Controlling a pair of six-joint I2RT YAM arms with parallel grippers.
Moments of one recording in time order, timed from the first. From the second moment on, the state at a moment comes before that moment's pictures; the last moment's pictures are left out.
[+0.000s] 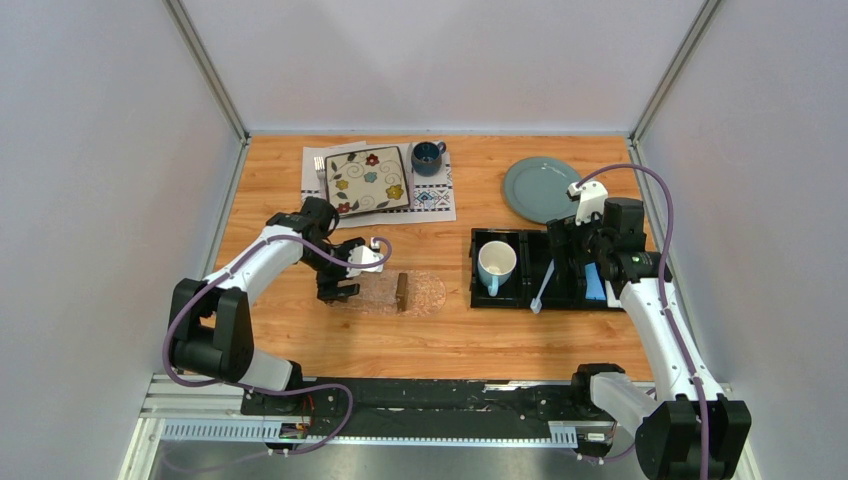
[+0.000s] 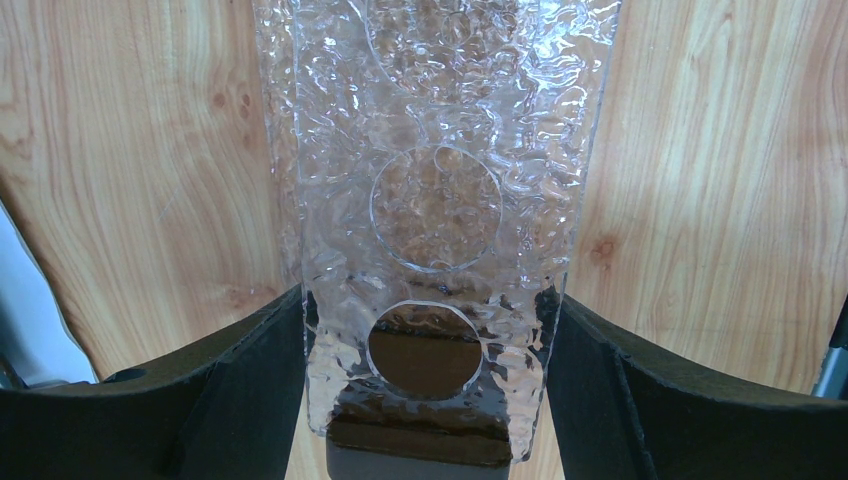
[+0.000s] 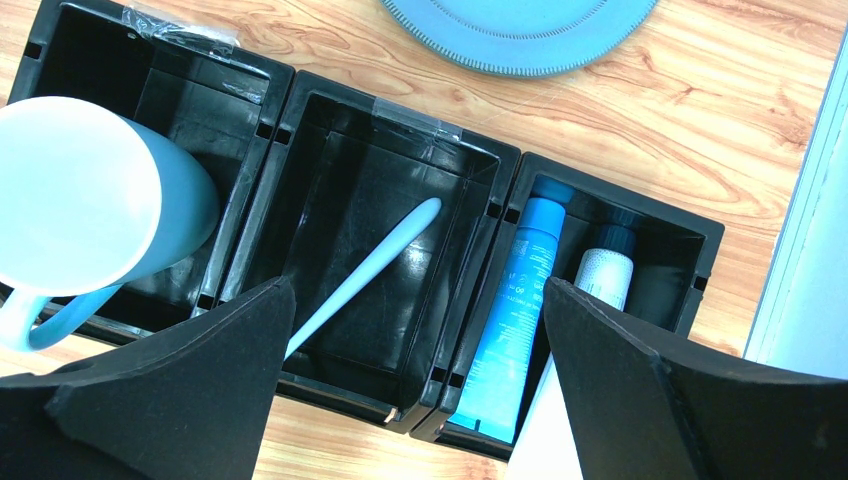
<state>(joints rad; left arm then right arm) -0.23 1.44 0.94 -0.91 0.49 1.34 0.02 1.00 0.83 -0.52 -0.16 -0.25</state>
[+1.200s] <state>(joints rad) -0.25 1.45 0.99 -0.89 0.43 1.30 0.44 1.20 1.07 -0.53 -0.28 -0.19</state>
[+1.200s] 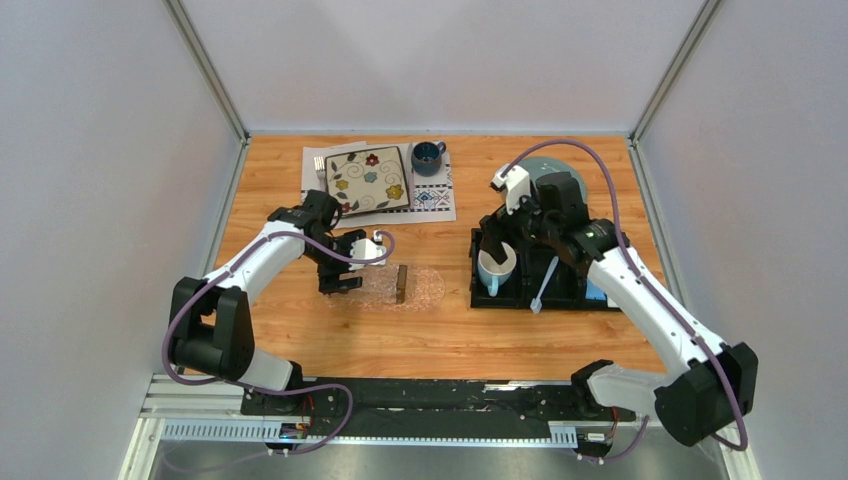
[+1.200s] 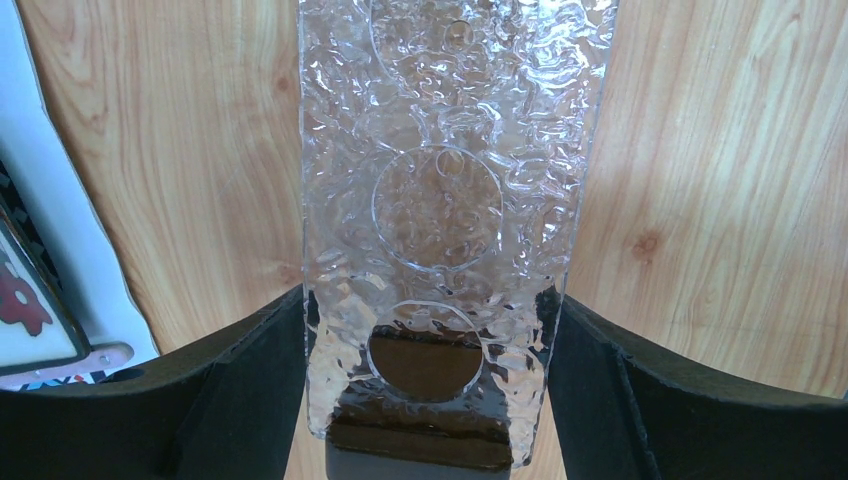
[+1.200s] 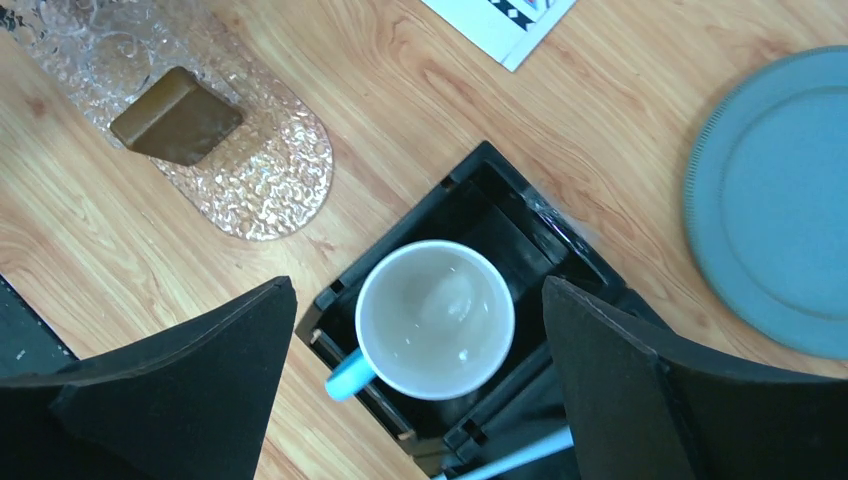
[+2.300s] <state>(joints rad) -0.25 1.45 0.94 -0.83 0.44 1.26 0.74 1.78 1.24 -0.16 -0.46 0.08</state>
